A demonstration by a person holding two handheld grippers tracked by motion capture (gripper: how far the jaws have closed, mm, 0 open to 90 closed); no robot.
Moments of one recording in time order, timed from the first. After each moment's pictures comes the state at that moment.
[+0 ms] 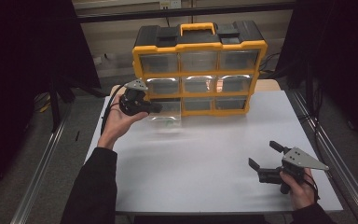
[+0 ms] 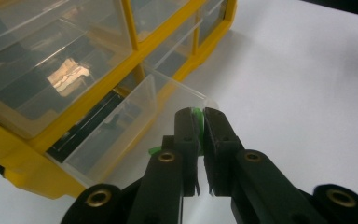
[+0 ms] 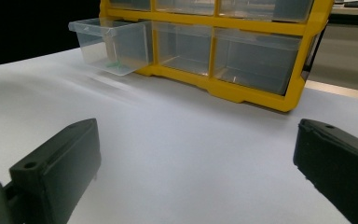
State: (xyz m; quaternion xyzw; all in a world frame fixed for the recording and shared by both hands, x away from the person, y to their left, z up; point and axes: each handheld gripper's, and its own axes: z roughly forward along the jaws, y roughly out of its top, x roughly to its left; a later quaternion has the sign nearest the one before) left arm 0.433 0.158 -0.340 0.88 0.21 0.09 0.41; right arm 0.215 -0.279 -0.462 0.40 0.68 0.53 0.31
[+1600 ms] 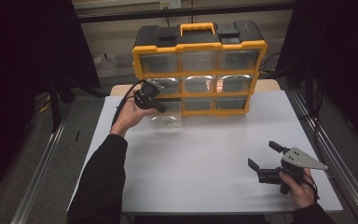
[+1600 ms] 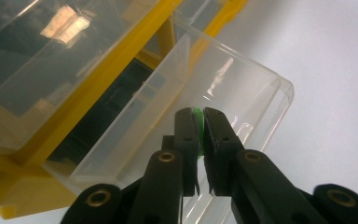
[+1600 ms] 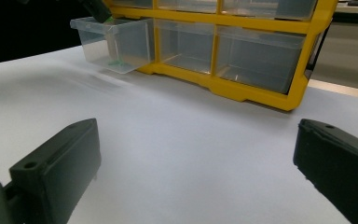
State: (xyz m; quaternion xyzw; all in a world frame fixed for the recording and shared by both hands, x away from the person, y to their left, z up) left arm 0.478 0.126 -0.371 0.93 0.22 0.07 0.29; right arm 0.215 -0.278 -0.462 0.40 0.68 0.53 0.30
